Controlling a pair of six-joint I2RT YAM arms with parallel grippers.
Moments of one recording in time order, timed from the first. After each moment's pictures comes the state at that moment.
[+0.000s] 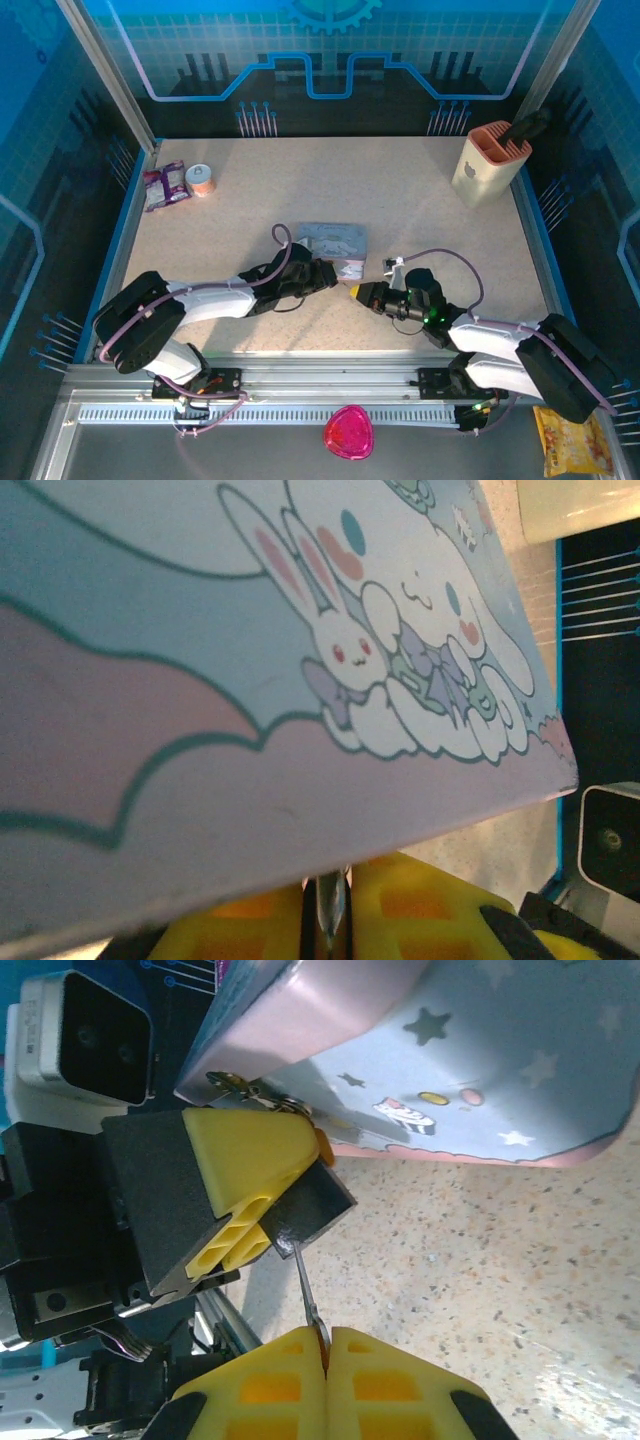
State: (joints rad) left arm -0.79 1.49 0.62 0.26 0.08 -1.14; right arm 0.66 1.15 0.16 0.59 -0.39 1.12
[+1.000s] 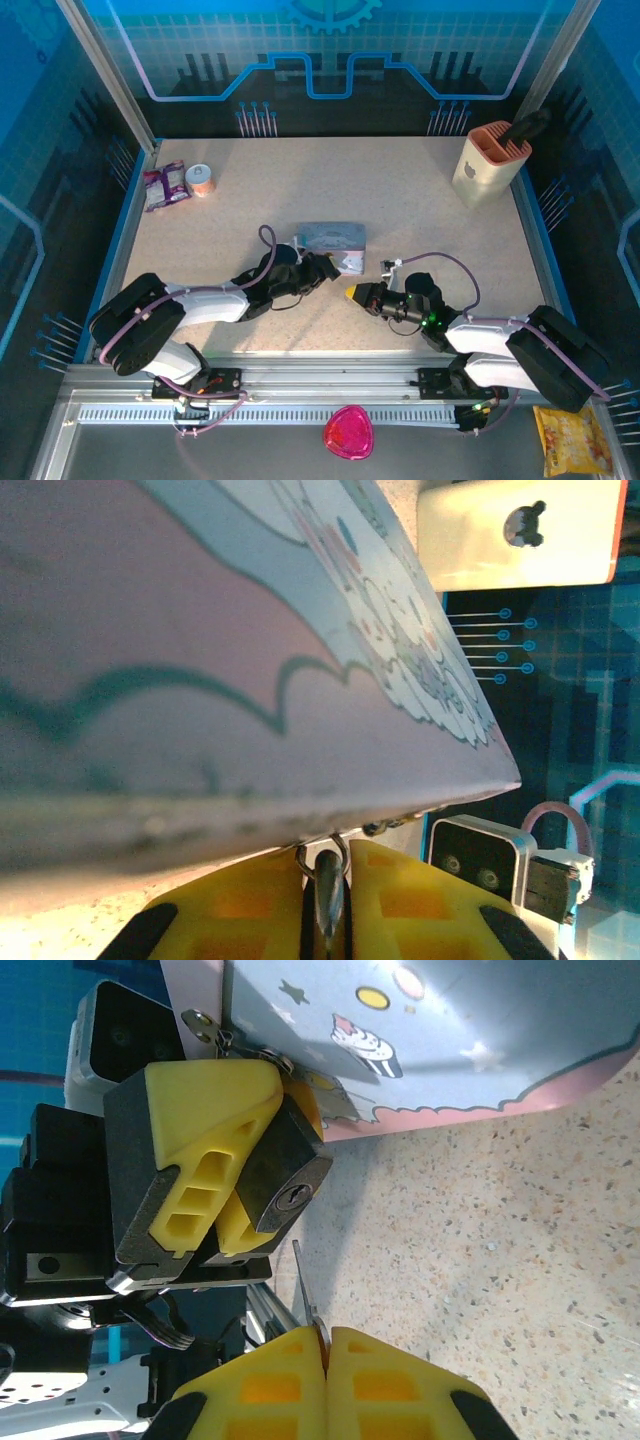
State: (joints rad) left arm -0.75 1.47 0.52 0.53 0.17 -1.34; right arm 0.69 1.21 0.13 0.78 -0.40 1.25
